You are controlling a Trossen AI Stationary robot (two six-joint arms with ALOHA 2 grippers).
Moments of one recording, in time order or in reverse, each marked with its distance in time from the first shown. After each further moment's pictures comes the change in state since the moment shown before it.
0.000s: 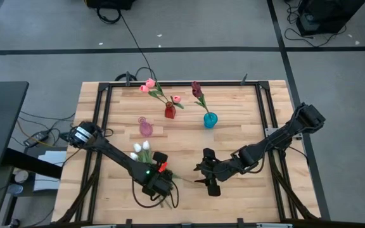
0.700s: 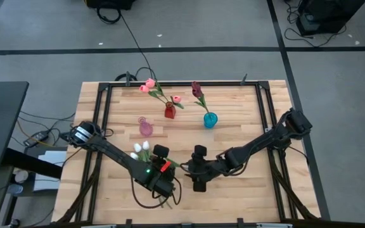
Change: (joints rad) left arm 0.000 -0.001 0.177 -0.236 -0.224 -0.042; right arm -0.061 0.182 0.171 -0.105 0.114 -0.023
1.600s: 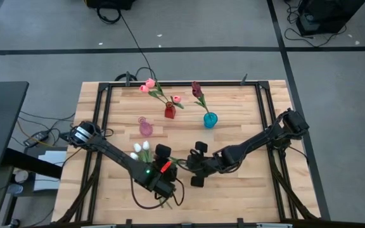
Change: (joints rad) left arm -0.003 0.000 0.000 0.079 -0.114 0.017; right arm -0.047 0.032 -0.004 -0.051 0.009 0.057
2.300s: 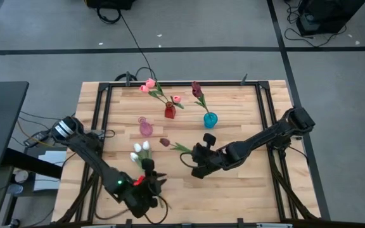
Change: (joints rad) left arm -0.234 -0.211 -0.342 0.579 -0.178 -0.203; right arm 0.000 -0.084 0.000 -0.143 0.211 0.104
